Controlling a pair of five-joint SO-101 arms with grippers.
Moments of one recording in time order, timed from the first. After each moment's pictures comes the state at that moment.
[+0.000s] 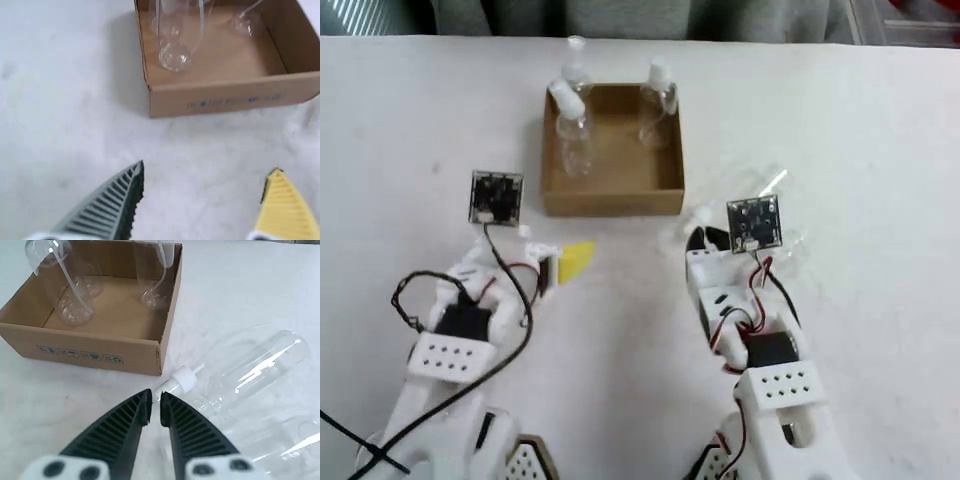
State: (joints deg) left arm 2.5 -52.3 74.1 33.3 5.4; right arm -13.3 -58.5 79.0 18.6 0.9
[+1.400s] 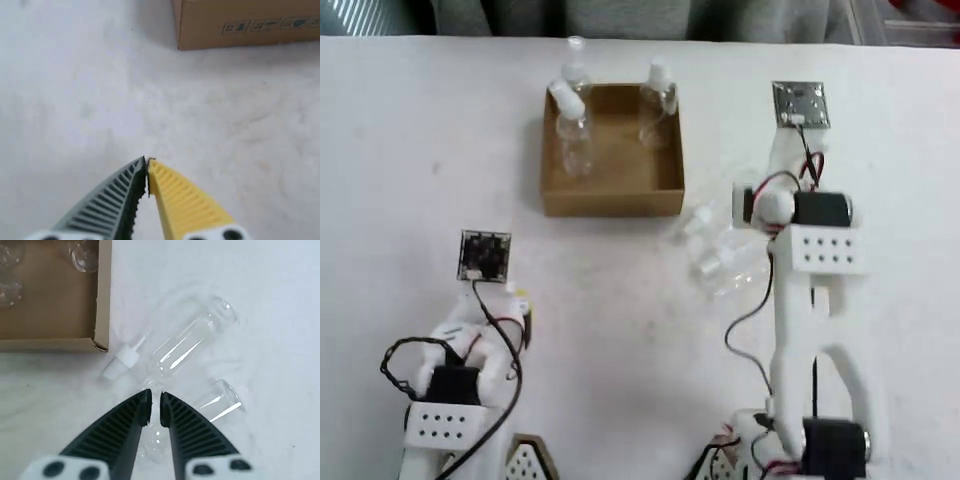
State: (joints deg) left arm -3.0 -82.6 93.3 46.9 1.6; right arm -1.5 -19.1 18.7 67.9 4.1
